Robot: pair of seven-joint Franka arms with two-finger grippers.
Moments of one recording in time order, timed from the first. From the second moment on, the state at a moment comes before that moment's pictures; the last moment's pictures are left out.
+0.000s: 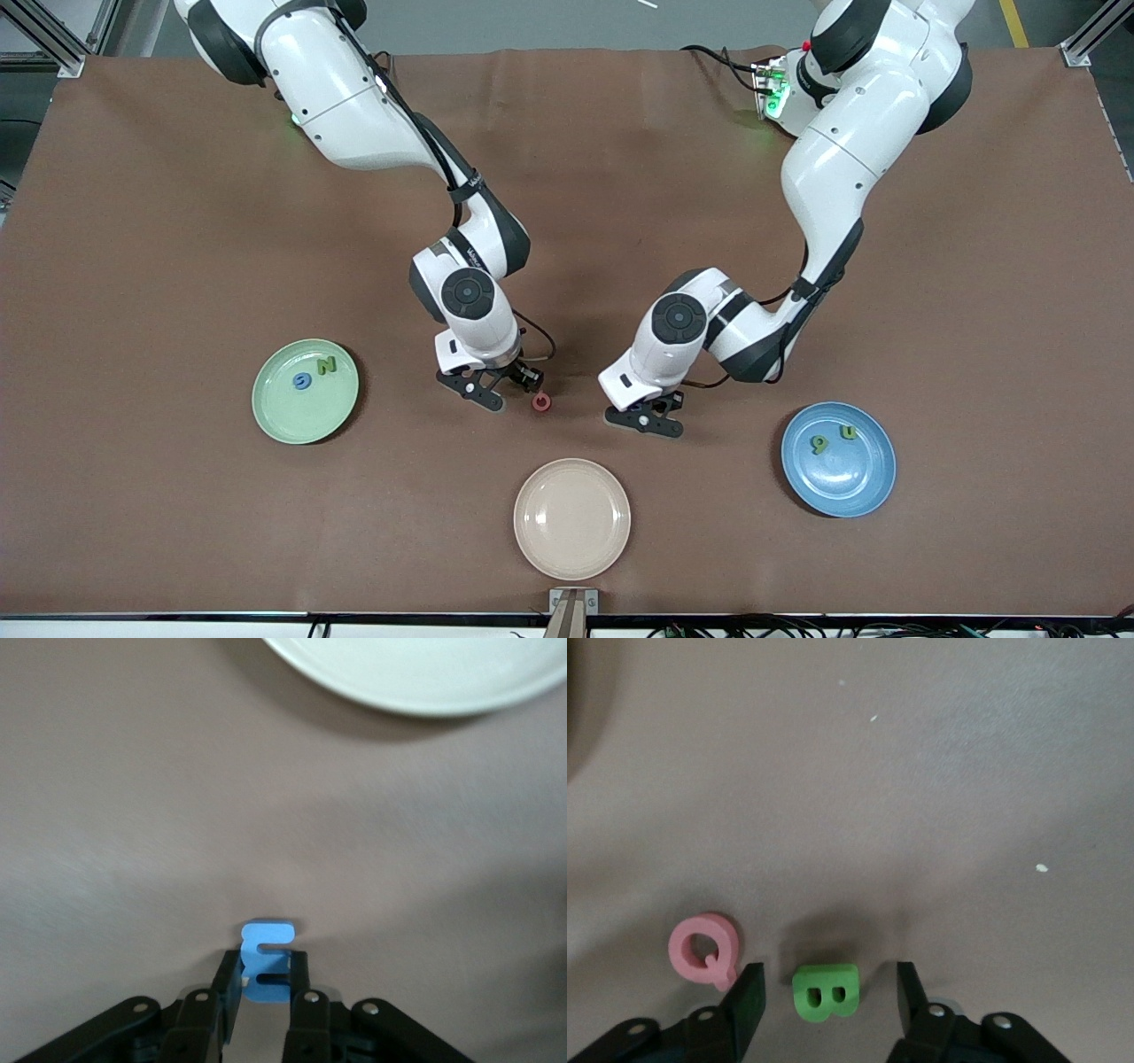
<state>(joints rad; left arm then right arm) -0.21 0.98 -0.47 -1.34 0.55 2.37 -0.61 0.59 0.83 0.02 -1.50 -0.04 2.42 1.12</state>
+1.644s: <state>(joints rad) 0.35 0.91 -0.55 -1.37 0.60 2.18 0.00 0.16 0.55 -0.01 -1.83 -0.08 2.40 0.29</state>
